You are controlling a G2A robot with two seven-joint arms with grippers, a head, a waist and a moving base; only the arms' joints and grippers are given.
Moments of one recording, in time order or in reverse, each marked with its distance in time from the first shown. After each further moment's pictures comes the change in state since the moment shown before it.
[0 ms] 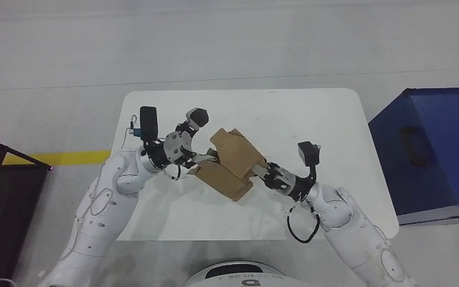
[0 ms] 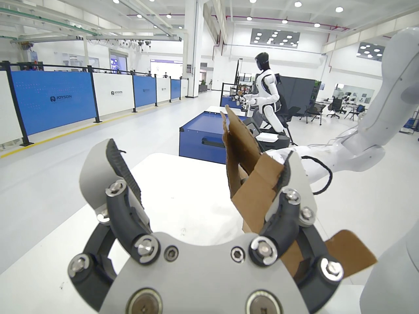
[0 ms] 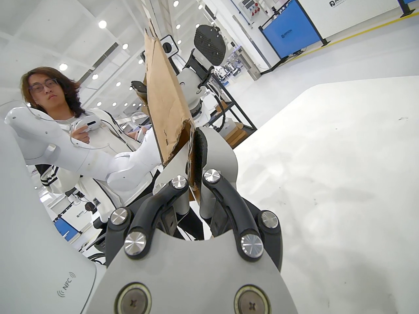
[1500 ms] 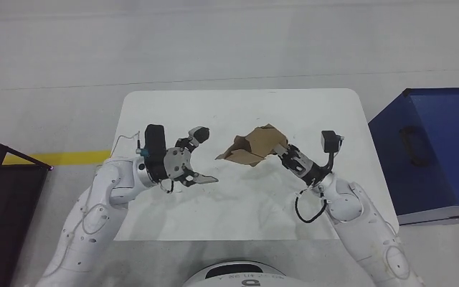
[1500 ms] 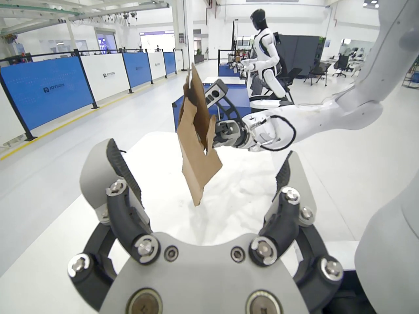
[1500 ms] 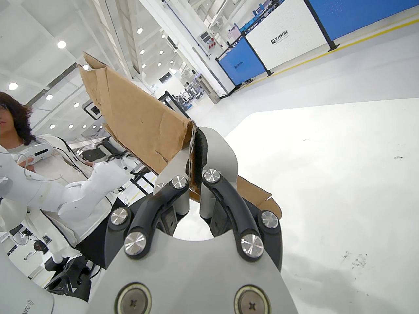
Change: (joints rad) left arm 0.095 0.080 -0.029 -0.123 0.159 0.000 -0.026; right arm 0.011 0.000 0.111 0.063 -0.118 0.082 -0.166
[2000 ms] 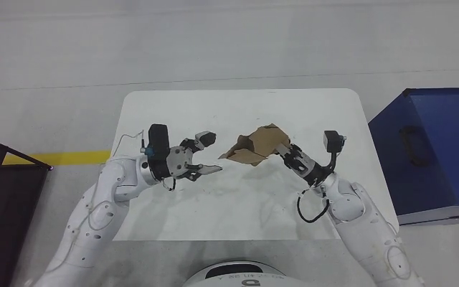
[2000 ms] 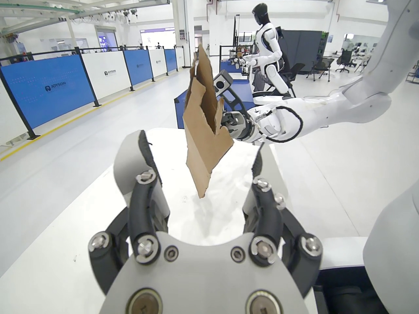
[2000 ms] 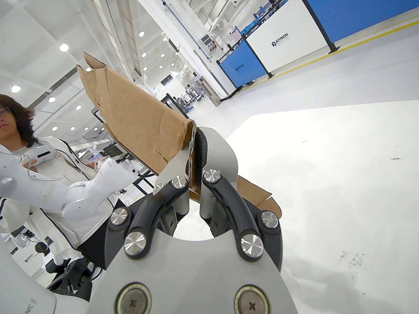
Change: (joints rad) left arm -0.036 -0.004 0.039 0.036 0.054 0.012 0.059; right arm -0.007 0.000 0.010 0.000 0.010 -0.013 0.007
